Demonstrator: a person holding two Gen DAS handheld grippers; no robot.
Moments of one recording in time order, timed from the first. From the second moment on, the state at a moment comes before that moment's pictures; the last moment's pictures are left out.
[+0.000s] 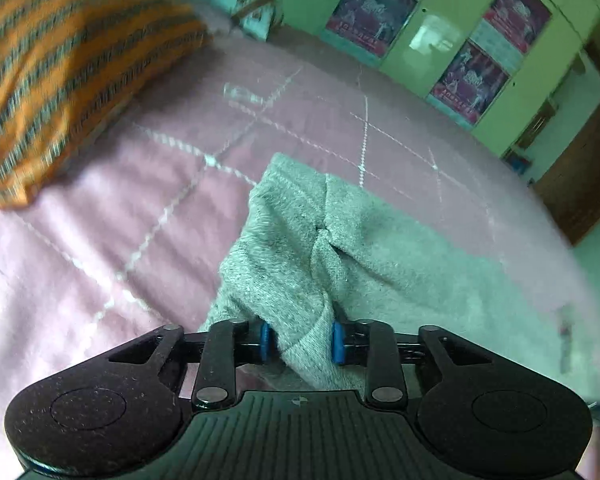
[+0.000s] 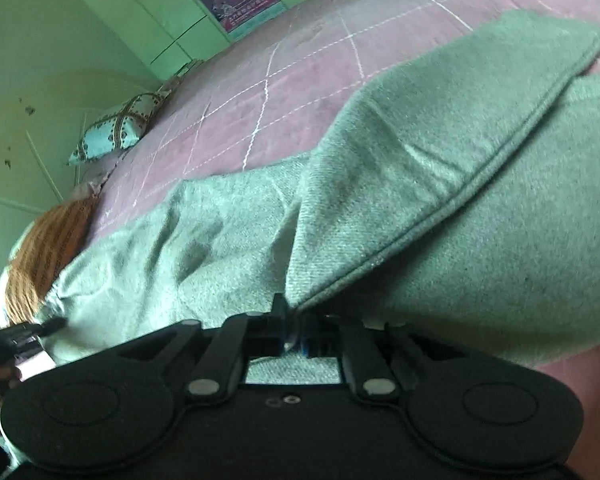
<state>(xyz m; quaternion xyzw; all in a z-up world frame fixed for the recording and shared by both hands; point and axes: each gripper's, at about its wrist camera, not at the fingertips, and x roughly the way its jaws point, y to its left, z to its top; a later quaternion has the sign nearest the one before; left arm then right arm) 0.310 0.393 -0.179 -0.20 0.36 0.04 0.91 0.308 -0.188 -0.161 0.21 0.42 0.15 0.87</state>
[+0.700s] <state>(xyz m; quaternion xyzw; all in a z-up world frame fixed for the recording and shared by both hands) 0.268 0.200 -0.171 -0.08 0.35 0.18 0.91 0.326 -0.324 -0.143 0.34 0.34 0.03 0.88</state>
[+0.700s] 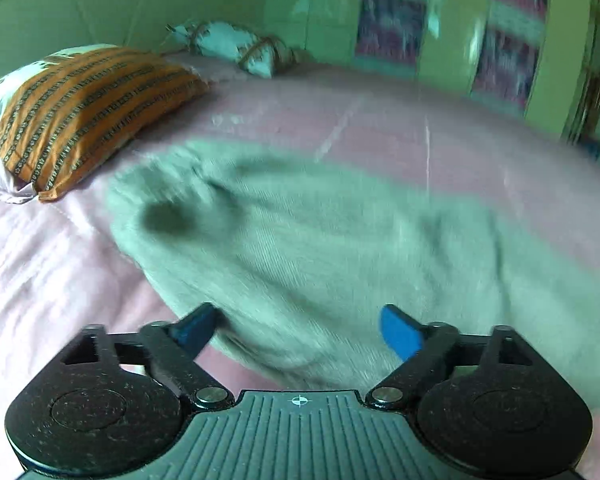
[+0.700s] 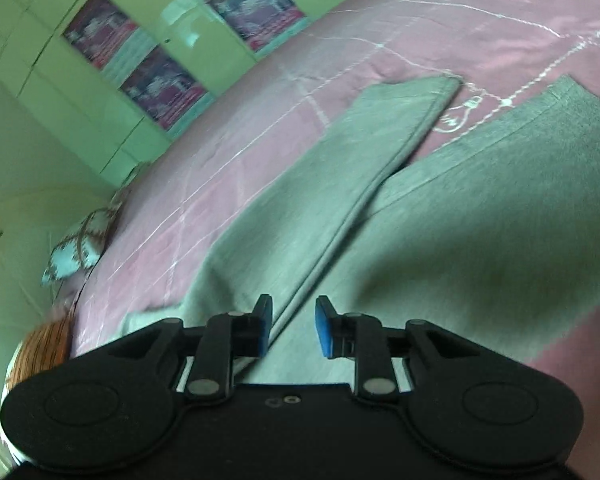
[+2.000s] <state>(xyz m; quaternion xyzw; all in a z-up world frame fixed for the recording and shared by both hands) 0.264 0.201 -0.196 -0.10 0.36 0.17 0.91 0.287 -0.449 -0.175 0.58 0.21 -0.01 0.79</state>
